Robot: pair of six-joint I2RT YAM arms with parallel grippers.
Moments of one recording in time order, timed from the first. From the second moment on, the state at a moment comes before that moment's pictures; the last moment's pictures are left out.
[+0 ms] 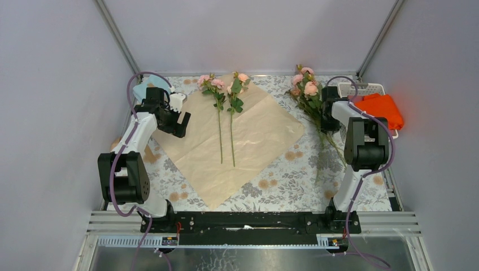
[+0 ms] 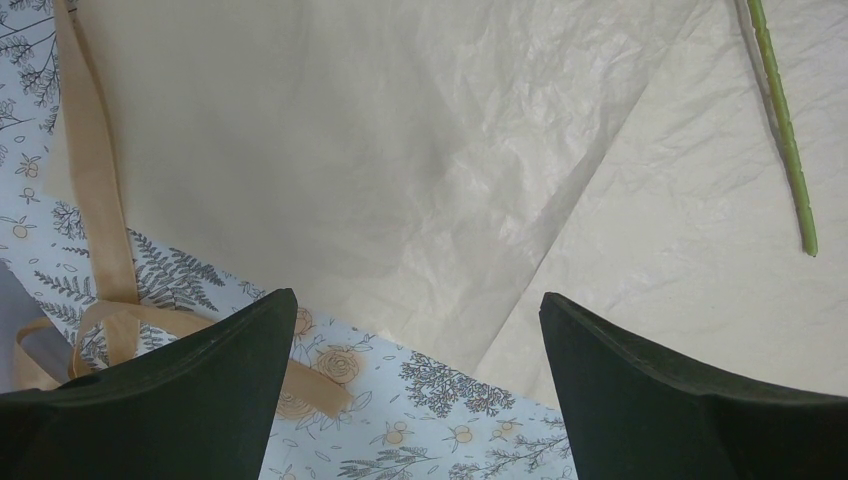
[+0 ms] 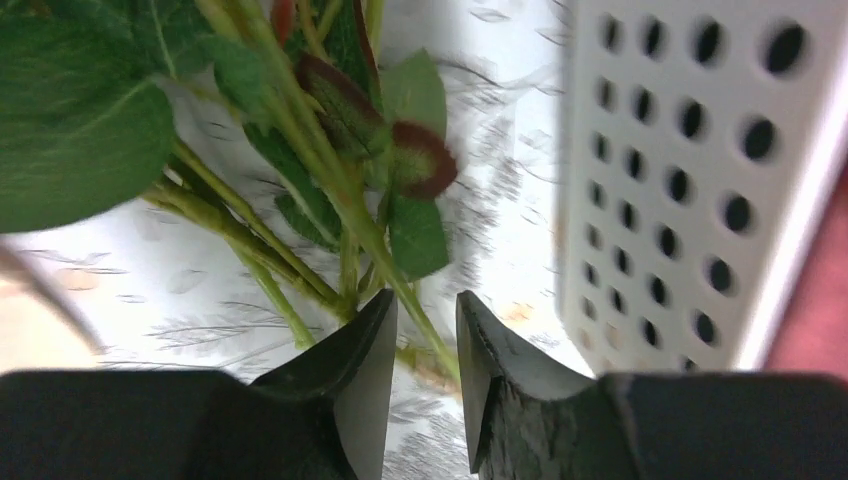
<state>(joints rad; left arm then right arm) 0.07 1.53 1.16 -0.69 0.23 0.42 0.00 1.94 1.30 -0.61 0.35 0.07</state>
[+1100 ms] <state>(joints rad) 0.07 1.53 1.16 -0.69 0.23 0.42 0.26 1.46 1.42 -0.48 0.49 0.00</state>
